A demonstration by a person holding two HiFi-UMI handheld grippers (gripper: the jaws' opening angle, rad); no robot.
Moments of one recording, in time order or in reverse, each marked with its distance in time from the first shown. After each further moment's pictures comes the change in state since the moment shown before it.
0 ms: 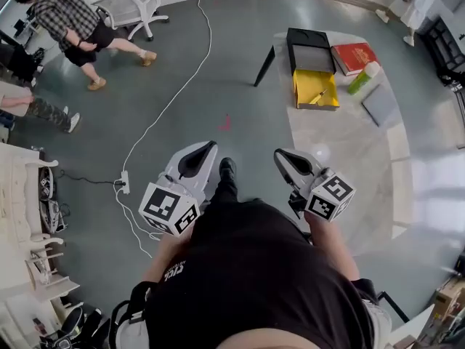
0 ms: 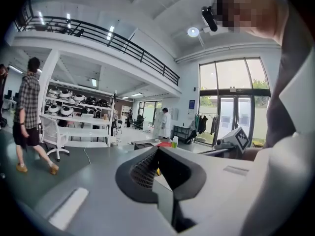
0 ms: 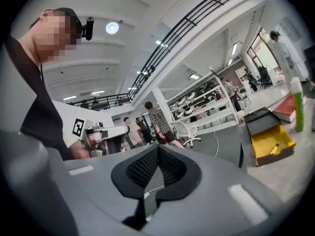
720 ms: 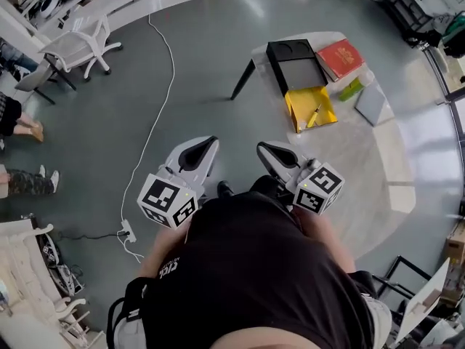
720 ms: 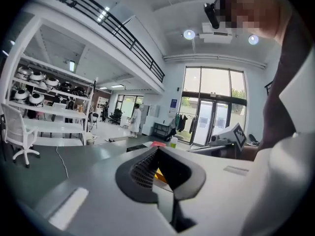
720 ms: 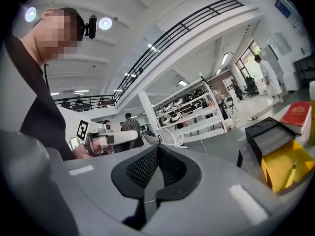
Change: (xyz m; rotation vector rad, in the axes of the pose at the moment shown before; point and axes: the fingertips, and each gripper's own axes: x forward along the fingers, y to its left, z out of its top) left arm 0.155 0.160 0.036 -0.017 0.064 -0.327; right arm 0.178 -0.081 0.083 -0.003 -0.066 -0.189
